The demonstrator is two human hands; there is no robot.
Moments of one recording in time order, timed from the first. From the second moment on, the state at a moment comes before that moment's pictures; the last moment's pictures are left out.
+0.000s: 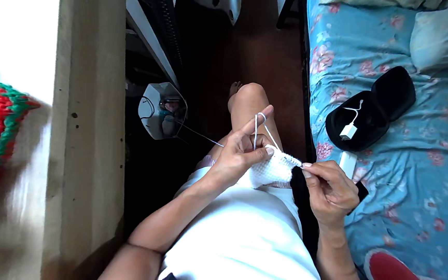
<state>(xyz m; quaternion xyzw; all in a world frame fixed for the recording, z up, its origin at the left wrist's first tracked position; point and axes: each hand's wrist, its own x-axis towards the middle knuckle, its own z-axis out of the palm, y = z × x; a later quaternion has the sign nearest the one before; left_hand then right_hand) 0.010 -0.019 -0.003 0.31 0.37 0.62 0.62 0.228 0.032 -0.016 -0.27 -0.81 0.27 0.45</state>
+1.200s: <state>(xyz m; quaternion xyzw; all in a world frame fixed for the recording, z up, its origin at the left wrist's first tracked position) -0.028 -0.024 -0.016 0.34 0.39 0.59 0.62 0.217 0.032 -0.020 -0.33 -0.60 0.62 0.38</state>
